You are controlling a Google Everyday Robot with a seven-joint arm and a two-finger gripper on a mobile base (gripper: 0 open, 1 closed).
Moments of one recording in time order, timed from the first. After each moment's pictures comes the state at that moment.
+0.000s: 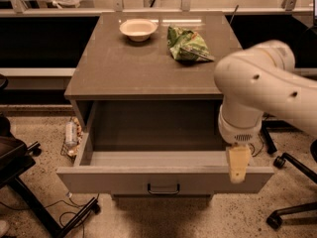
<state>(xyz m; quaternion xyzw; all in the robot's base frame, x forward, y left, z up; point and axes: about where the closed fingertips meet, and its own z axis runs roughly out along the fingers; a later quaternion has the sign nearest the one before) 0.445 -0.197 0.745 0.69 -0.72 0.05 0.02</state>
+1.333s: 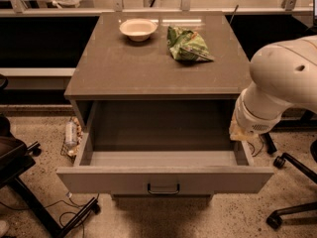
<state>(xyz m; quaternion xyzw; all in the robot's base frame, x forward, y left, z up) 0.484 -0.216 0.774 0.67 -0.73 0.07 -0.10</state>
